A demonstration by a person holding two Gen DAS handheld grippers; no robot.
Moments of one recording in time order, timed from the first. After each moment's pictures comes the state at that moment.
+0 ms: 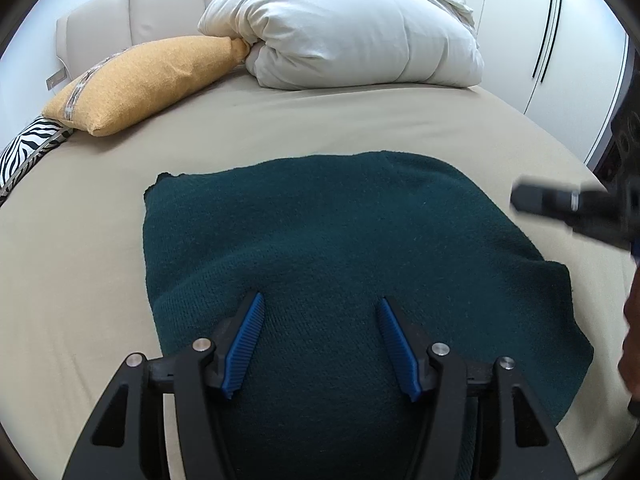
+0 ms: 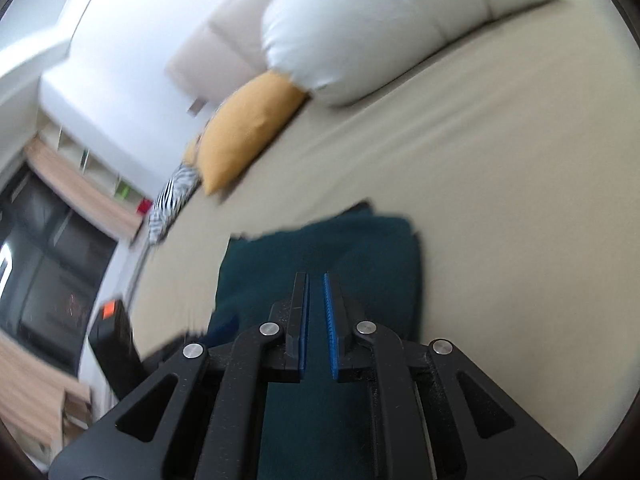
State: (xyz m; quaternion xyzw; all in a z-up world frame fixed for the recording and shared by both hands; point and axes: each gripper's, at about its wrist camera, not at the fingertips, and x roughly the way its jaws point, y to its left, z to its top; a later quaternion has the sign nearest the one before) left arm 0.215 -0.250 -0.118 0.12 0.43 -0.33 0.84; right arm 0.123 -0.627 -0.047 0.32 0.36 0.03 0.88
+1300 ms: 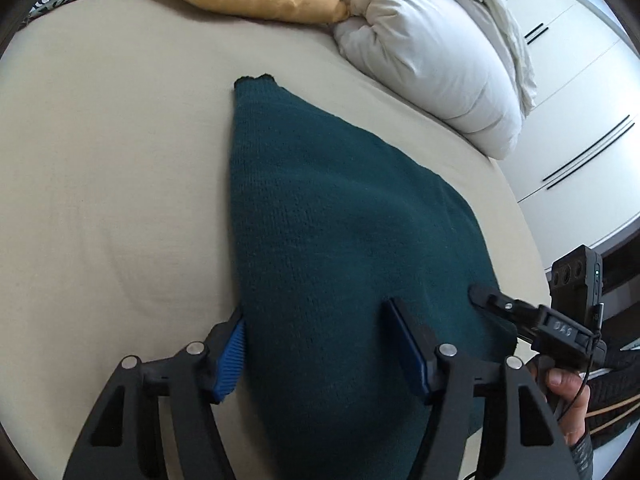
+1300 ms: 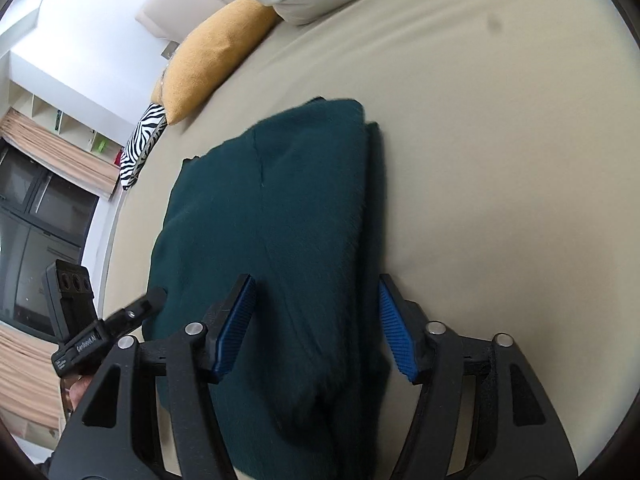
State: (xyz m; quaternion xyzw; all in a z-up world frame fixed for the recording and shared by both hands) left arm 0.227 -0.170 -0.130 -0.12 0.54 -0.30 0.78; right arm 0.121 -0.634 -0.099 0.32 0.47 0.02 0.82
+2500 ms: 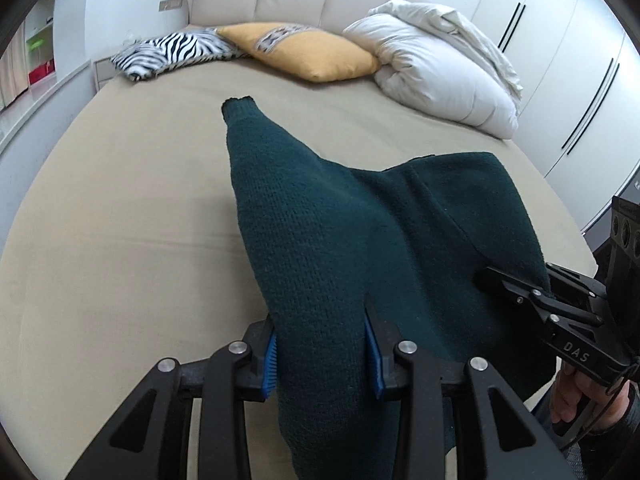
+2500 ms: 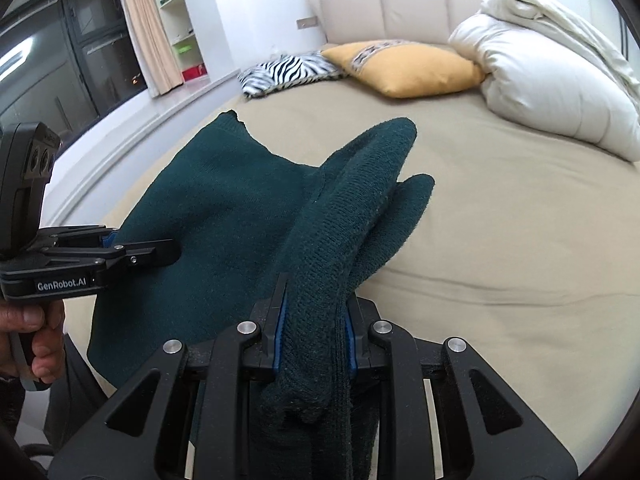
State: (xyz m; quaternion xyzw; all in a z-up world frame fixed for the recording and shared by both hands) left arm 0.055 0.063 -0.045 -0.01 0.47 -0.24 0.85; right arm -0.004 -0.304 0.001 0.04 0.40 0.09 0.91
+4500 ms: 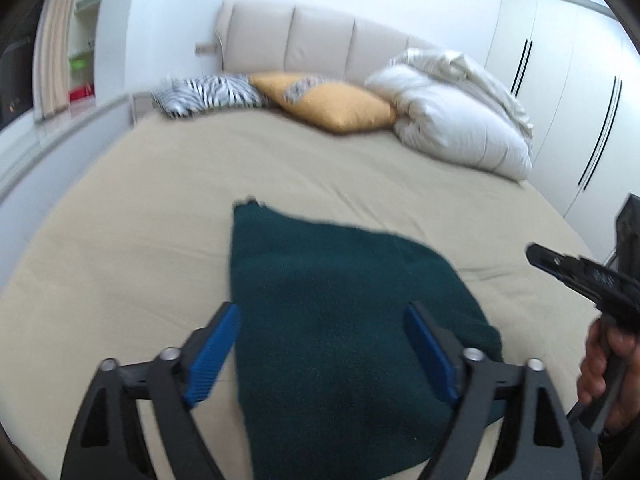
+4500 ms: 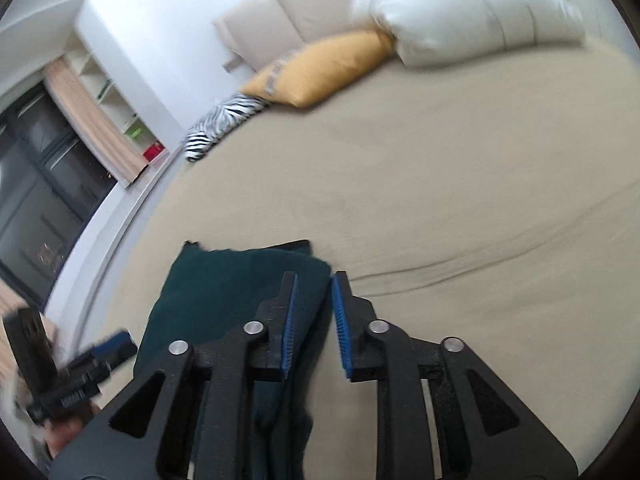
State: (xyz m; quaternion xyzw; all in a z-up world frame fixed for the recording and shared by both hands) left arm -0.006 0.062 -0.037 -0.03 0.35 -0.18 0.92; right arm 0.004 -0.371 -0.010 0.20 0.35 0.03 0.91
